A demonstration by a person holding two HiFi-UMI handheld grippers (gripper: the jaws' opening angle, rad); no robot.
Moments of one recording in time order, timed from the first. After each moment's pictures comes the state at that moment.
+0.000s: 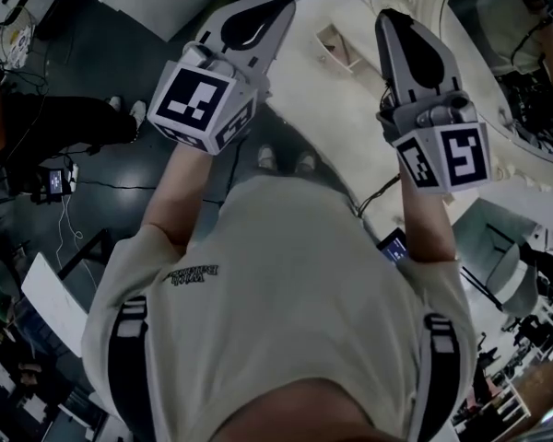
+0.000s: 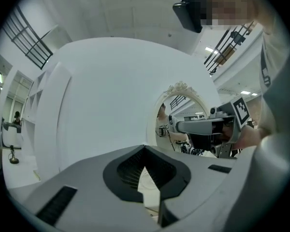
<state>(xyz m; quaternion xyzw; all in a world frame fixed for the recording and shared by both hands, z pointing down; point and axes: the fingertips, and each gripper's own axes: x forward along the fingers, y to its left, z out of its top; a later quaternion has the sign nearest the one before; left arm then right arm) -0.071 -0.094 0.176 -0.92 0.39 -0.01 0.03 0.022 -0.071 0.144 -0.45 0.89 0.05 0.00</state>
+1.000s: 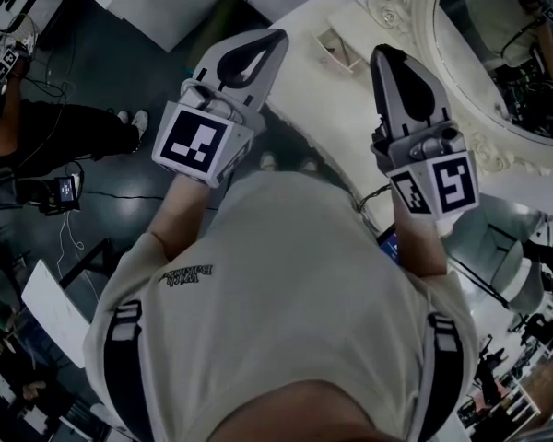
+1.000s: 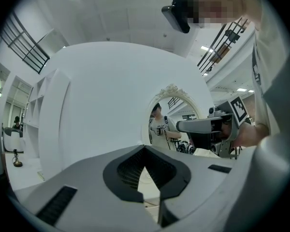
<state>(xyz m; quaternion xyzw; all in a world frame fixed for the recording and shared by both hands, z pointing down) -0.092 -0.024 0.178 -0.92 0.38 -0.02 0.04 0.008 -0.002 0.152 -0.45 0.89 0.03 0.02</state>
